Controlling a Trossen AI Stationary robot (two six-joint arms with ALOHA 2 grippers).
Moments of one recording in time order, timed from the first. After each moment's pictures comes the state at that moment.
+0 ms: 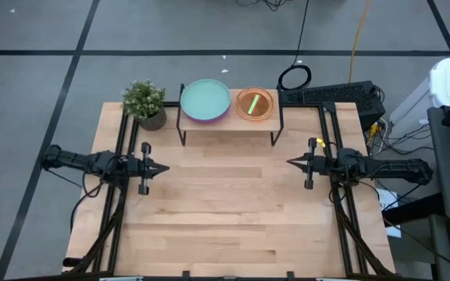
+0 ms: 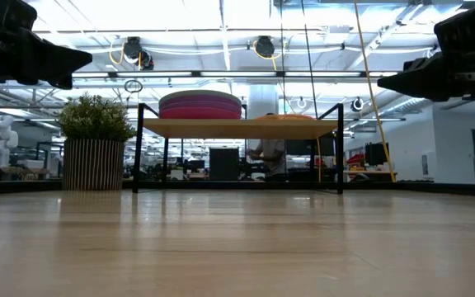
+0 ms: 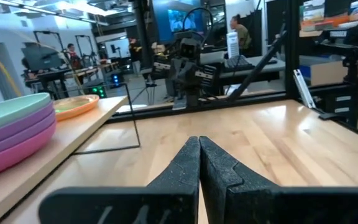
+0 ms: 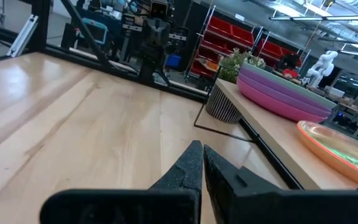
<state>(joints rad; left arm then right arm) -0.23 0.00 0.01 0.06 -0.22 0.17 -0.02 0.06 0.02 0.00 0.10 -0.34</state>
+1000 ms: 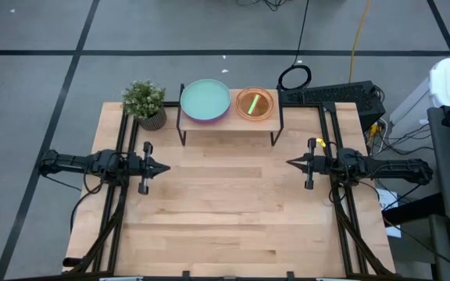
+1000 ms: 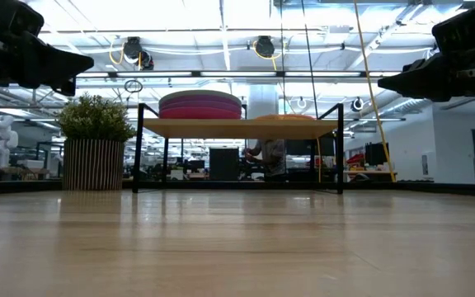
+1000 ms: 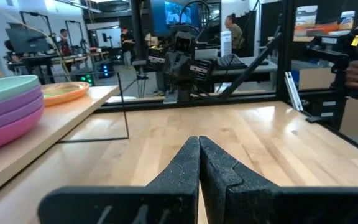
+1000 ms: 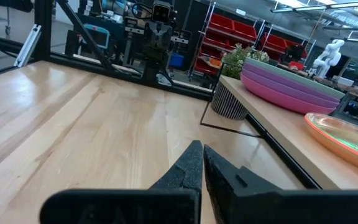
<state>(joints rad) -0.12 0.01 0.01 0.02 -0.08 0.08 -0.02 0.06 0.02 -0.04 0.10 -0.27</state>
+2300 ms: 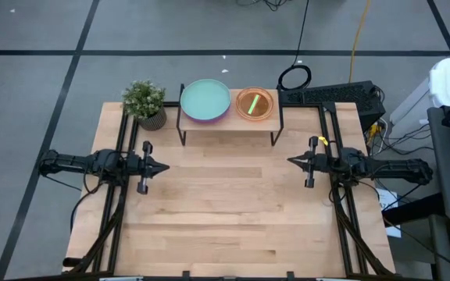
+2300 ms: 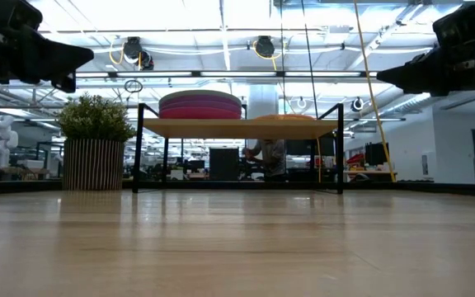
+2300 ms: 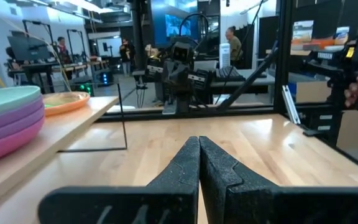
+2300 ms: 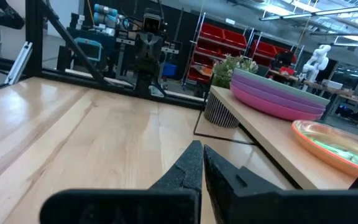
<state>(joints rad) -0.12 0.01 0.01 0.08 -0.08 0.08 -0.02 0.07 0.02 0.07 0.11 -0.25</state>
